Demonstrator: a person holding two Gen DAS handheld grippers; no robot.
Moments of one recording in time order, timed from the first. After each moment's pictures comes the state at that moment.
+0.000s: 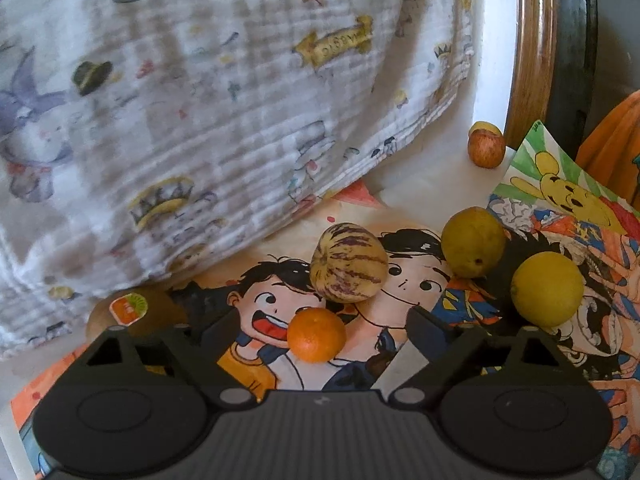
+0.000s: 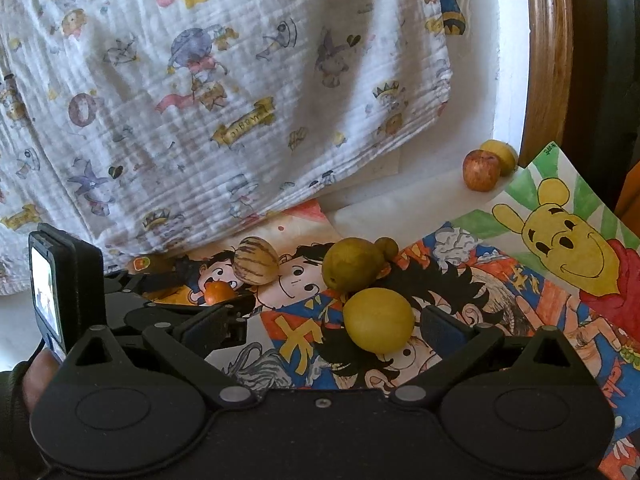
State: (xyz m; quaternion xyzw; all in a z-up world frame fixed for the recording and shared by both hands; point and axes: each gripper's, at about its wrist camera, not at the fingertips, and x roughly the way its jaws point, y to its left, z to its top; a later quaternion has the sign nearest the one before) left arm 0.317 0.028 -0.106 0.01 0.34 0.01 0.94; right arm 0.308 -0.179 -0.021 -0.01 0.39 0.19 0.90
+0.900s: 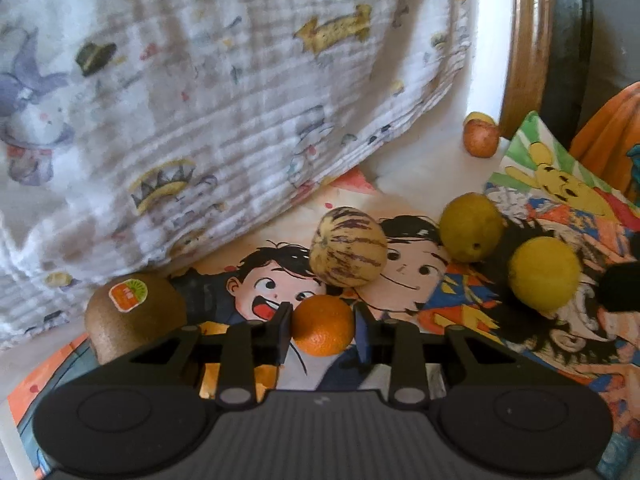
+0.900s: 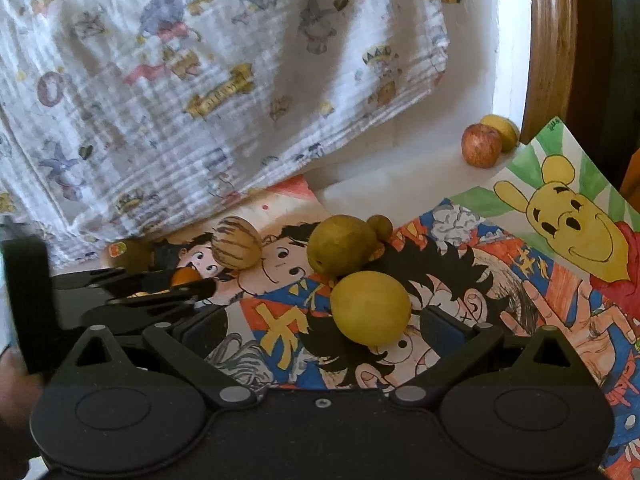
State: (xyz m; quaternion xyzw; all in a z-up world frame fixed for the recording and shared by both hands) left arm 0.307 0.034 -0.108 0.00 0.34 -0.01 0.94; right arm 0.329 -0.180 -0.047 -0.01 0.42 0.18 0.89
